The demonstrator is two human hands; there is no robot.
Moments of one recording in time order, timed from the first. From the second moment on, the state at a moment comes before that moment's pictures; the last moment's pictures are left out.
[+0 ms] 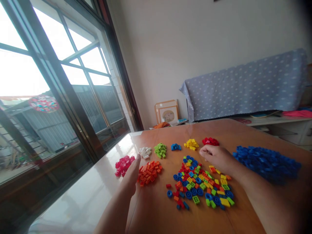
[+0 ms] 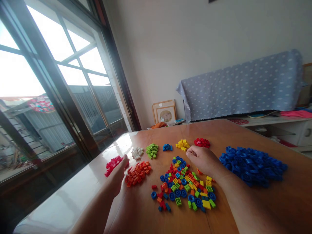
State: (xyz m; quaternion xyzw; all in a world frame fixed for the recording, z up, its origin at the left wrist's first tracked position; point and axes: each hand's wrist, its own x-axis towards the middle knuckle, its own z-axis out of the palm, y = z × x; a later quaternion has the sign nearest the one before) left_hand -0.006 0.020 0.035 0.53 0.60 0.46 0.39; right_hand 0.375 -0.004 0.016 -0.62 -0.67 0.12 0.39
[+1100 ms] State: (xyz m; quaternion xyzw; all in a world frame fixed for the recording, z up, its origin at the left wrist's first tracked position) left_hand 0.128 -0.022 0.027 0.92 0.27 0.23 0.19; right_hand 0.369 -0.021 0.013 -0.62 -0.70 0.30 0.17
